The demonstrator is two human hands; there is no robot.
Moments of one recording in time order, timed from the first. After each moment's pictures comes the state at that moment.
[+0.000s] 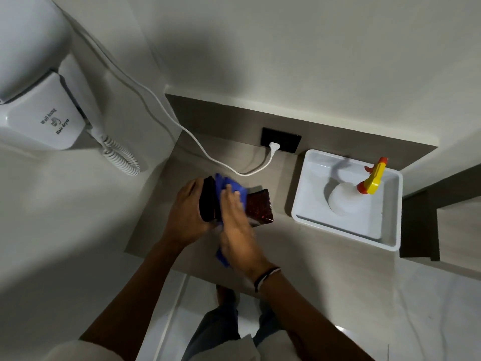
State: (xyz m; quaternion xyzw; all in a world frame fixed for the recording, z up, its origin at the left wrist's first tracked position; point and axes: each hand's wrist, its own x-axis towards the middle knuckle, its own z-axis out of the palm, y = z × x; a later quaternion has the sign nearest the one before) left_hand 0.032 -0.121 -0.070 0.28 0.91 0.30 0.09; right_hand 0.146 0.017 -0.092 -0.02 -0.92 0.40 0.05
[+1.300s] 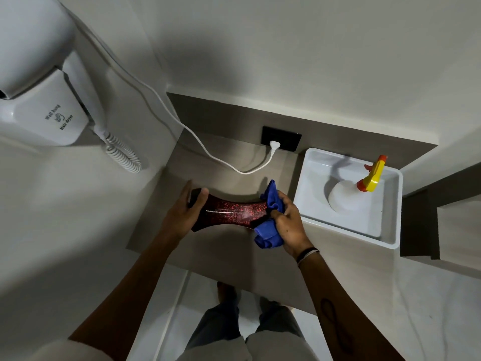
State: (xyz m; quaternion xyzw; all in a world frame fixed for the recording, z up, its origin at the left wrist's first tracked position) left_hand 0.039 -0.132 -0.070 0.01 0.86 0.45 0.24; right_hand 0.147 0.113 -0.116 -0.35 -0.61 0.71 -0.02
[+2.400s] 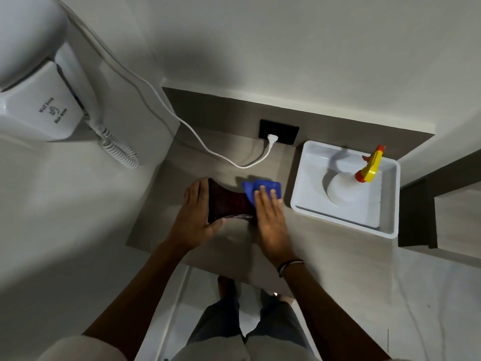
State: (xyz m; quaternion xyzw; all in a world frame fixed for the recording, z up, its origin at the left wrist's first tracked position) left_hand 0.067 -0.121 -0.069 0.29 0.92 0.24 0.09; right_hand 0.181 0.069 -0.136 -0.08 -0.97 0.22 0.07
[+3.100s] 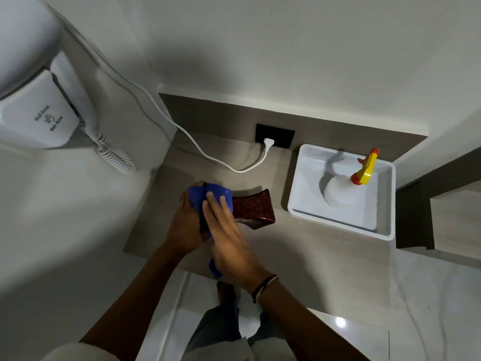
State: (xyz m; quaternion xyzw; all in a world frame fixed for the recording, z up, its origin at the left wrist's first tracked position) left_hand 0.061 -0.127 -0.081 0.32 0.91 0.23 0.11; right_hand 0.171 -0.003 -0.099 0.06 -0.92 0.37 0.11
